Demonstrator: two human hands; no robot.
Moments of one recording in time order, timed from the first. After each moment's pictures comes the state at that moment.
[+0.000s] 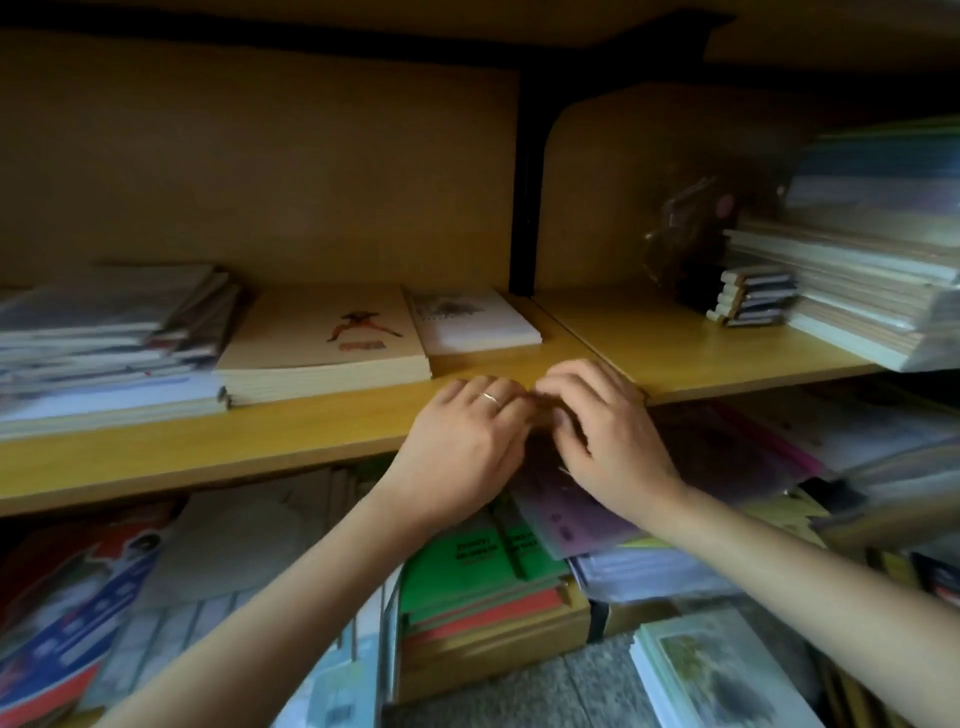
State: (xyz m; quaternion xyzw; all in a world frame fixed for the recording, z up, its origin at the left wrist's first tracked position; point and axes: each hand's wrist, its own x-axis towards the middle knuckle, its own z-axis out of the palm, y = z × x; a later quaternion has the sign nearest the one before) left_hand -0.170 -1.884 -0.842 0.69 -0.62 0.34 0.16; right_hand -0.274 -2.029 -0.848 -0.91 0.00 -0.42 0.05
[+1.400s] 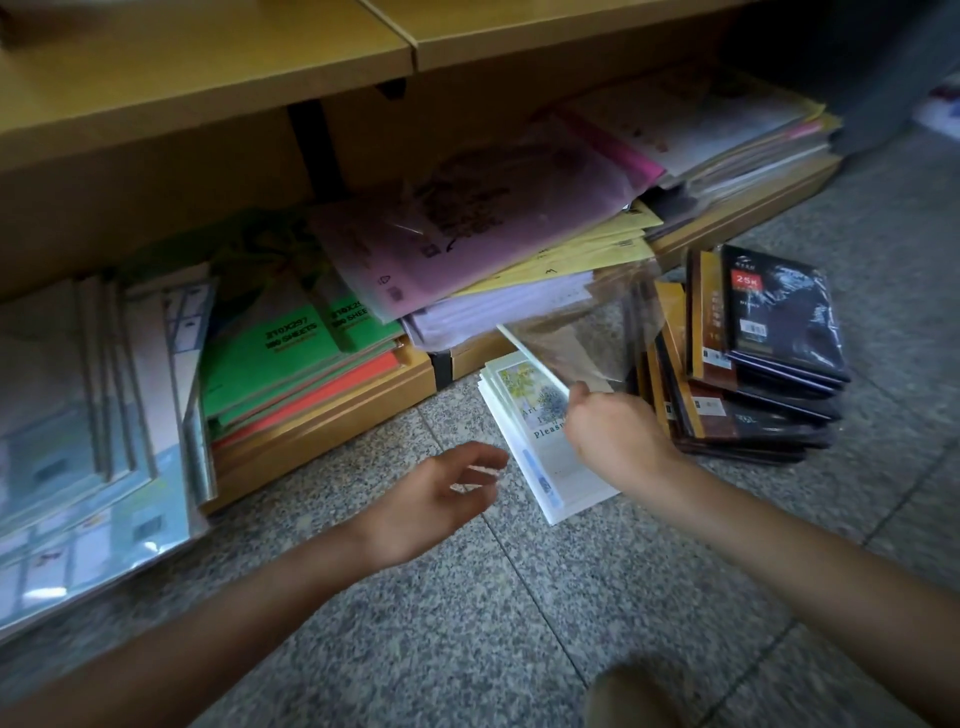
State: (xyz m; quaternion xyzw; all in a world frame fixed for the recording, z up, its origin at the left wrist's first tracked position) left_hand -0.310 -1.903 -1.040 0.64 -0.49 -0.48 0.34; right_hand -0.453 -2.051 -1.014 -0.92 0.34 0.16 -0.12
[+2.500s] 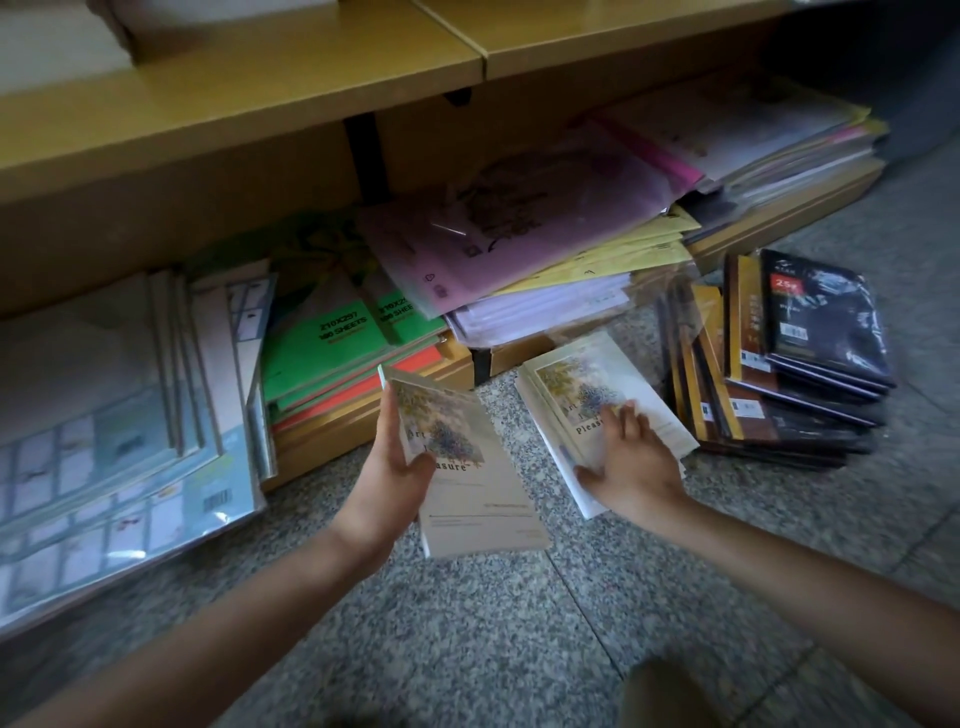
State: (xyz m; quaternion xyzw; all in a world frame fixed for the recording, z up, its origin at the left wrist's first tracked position) left_hand -0.288 -1.864 -1.030 0.69 -0.23 -0.42 0.55; right_hand -0.466 -2.043 -1.101 -0.88 0.46 0.11 0.08
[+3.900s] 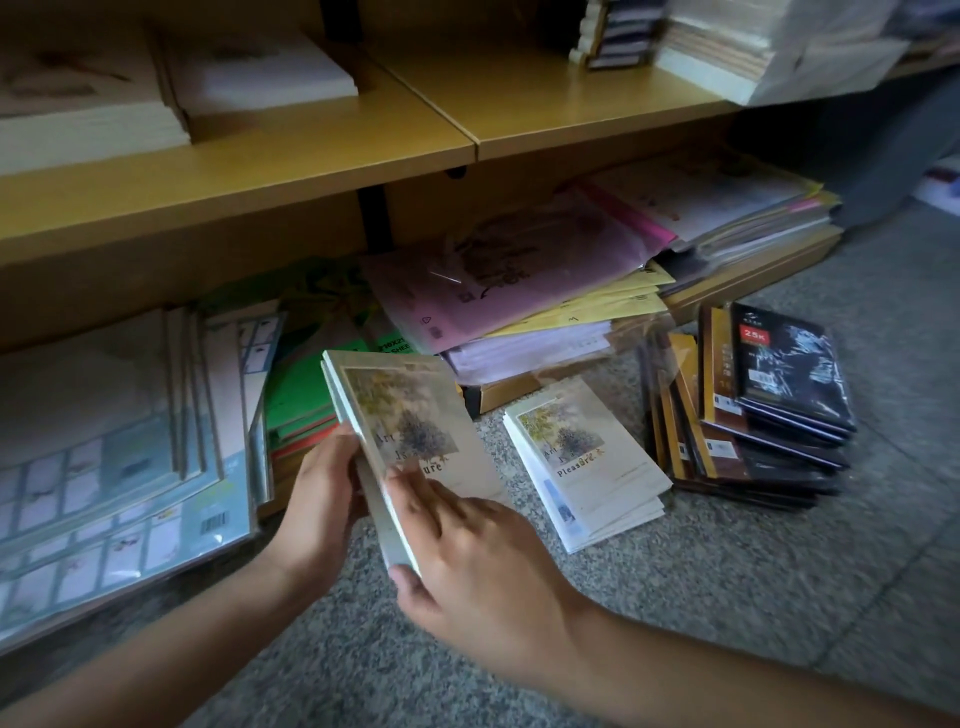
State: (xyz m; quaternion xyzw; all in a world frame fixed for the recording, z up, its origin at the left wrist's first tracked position) left_hand -0.287 -1.845 -0.980 0.63 -0.15 -0.37 0.67; right_hand -0.419 -1.893 -0.983 -0.97 0.16 -0.15 0.03
